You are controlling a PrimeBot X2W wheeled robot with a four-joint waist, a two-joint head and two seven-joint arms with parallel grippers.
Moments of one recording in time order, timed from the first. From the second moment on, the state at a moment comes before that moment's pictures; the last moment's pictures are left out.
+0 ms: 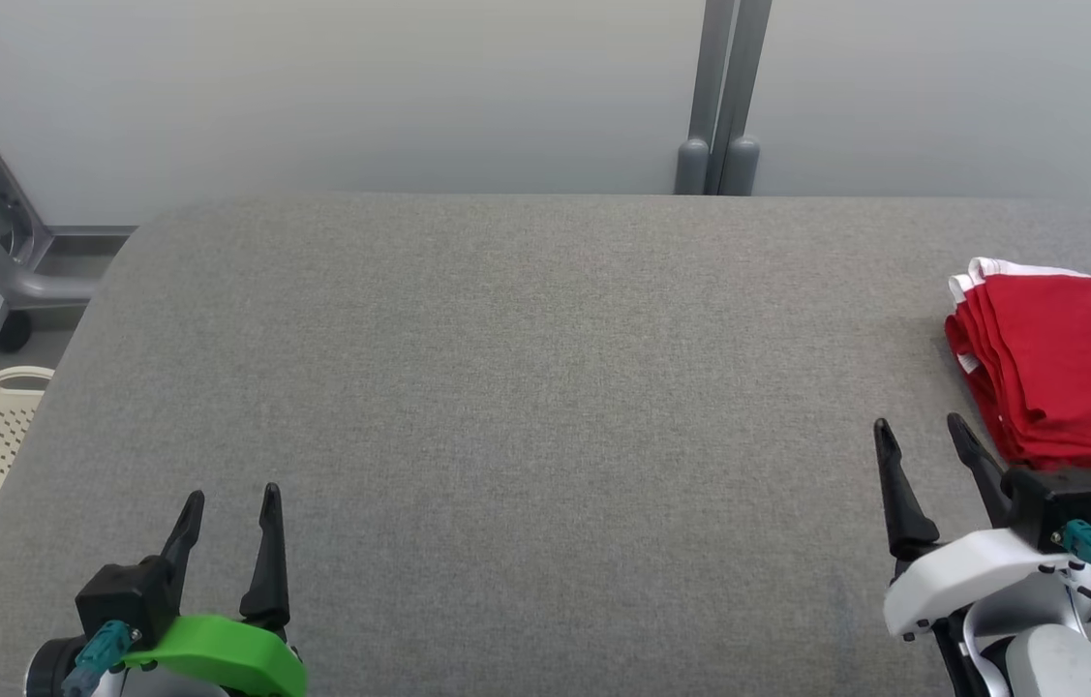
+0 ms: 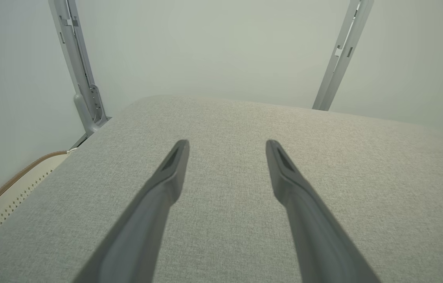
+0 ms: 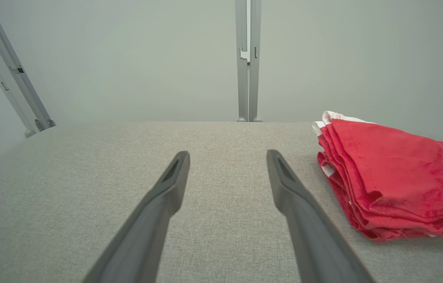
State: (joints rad) left arm -0.04 0.29 -0.29 0.21 -0.50 0.10 -0.20; right arm -0.08 -0.06 -0.06 0.17 0.12 0.13 -0.10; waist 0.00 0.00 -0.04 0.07
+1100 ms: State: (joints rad) left arm -0.03 0.30 -0.32 0.28 -0.50 0.07 -0.22; right arm -0.01 -0.05 0.00 0.23 0.17 0.13 -0.11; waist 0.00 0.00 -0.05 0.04
